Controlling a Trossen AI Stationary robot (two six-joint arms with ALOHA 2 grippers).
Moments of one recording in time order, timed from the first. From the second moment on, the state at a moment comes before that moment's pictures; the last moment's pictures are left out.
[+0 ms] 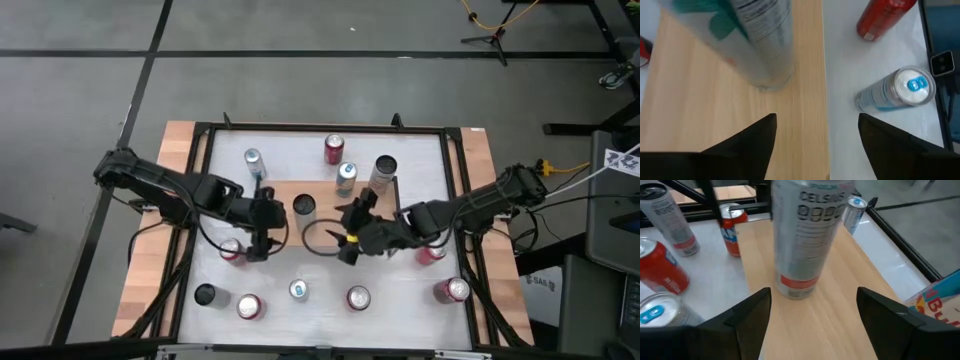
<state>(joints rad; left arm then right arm) -0.28 1.37 1.31 -0.90 -0.14 -0.29 0.38 1.59 1.41 -0.52 0.60 0.38</state>
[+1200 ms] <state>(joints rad) -0.29 1.37 1.26 -0.74 -0.25 -0.36 0.34 1.66 1.41 -0.32 0.52 0.17</state>
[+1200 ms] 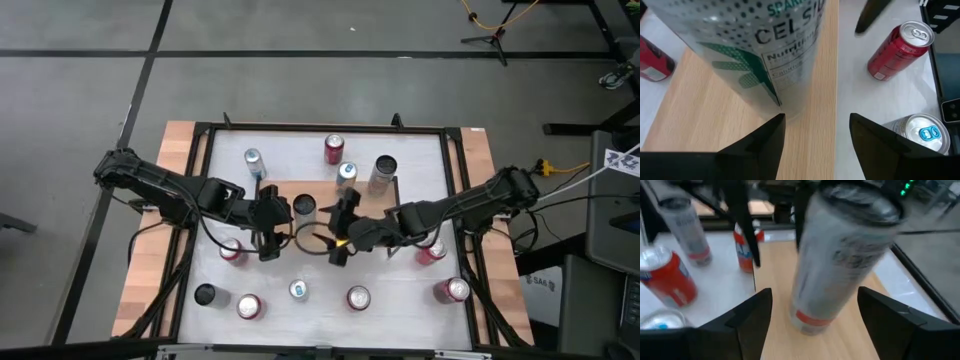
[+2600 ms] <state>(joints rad) -0.29 1.37 1.26 -0.82 -0.25 -0.36 0.34 1.68 1.41 -0.34 0.58 0.09</state>
